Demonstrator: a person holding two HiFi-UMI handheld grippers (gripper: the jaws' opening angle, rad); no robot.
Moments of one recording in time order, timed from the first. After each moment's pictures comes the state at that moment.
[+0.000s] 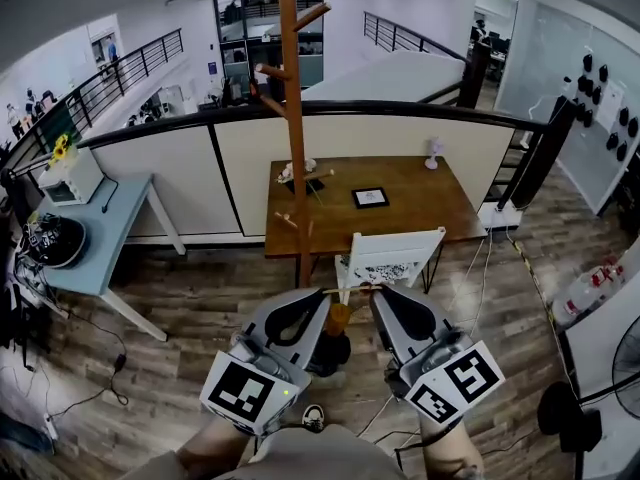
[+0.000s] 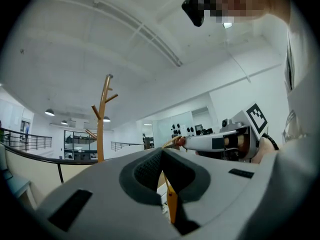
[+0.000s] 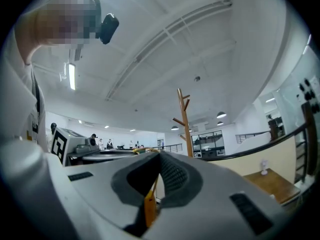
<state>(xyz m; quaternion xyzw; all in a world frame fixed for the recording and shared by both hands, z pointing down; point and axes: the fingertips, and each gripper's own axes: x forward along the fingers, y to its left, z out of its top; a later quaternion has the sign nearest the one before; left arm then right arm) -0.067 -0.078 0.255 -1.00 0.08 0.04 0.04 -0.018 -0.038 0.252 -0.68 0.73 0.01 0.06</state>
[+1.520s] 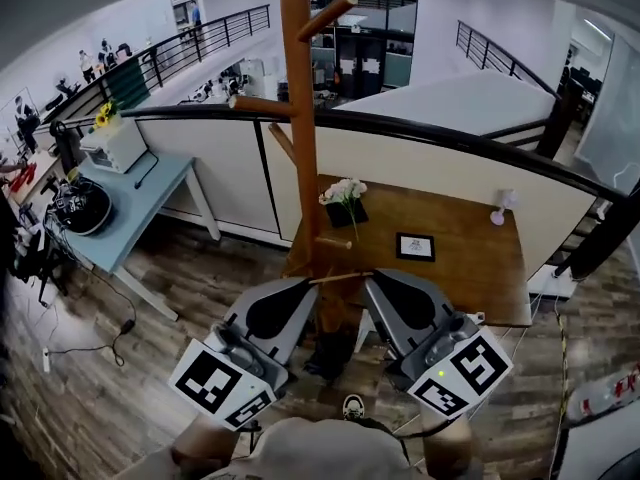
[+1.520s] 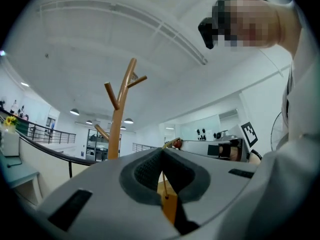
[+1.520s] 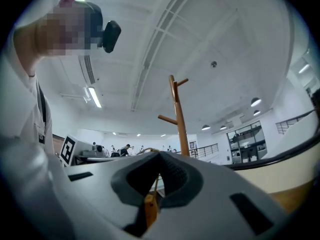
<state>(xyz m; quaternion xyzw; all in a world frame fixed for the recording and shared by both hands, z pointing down) 0.086 -0.261 0.249 -0.97 0.21 0.07 0.01 0.147 -0.239 0.241 -0.51 0.86 0.01 0.09</state>
